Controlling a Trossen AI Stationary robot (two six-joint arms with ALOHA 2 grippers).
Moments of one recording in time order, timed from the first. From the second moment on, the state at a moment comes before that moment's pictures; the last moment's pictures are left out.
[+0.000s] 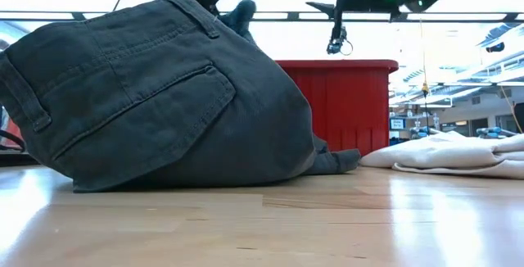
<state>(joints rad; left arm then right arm) 0.68 1.28 1.19 -0.13 -0.01 -0.19 -0.83 1.38 1.11 0.54 -0.50 1.02</state>
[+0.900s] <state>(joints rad) 0.76 1.50 1.39 -0.49 0.12 -0.16 -1.03 1.39 1.57 -0.53 -0.45 0.40</state>
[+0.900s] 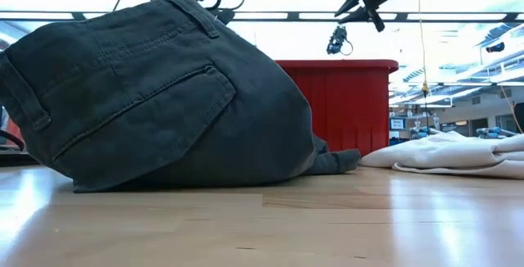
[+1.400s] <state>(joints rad) 0.87 1.53 1.75 -0.99 -0.07 -0.01 -0.94 1.39 1.56 -0.88 -0.29 0.22</state>
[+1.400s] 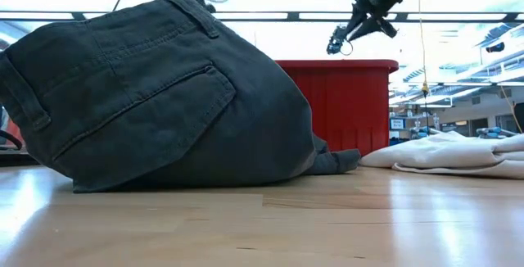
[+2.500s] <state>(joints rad) 0.36 1.41 1.31 -0.97 0.08 0.05 -0.30 1.32 1.24 -1.01 -0.07 0.22</state>
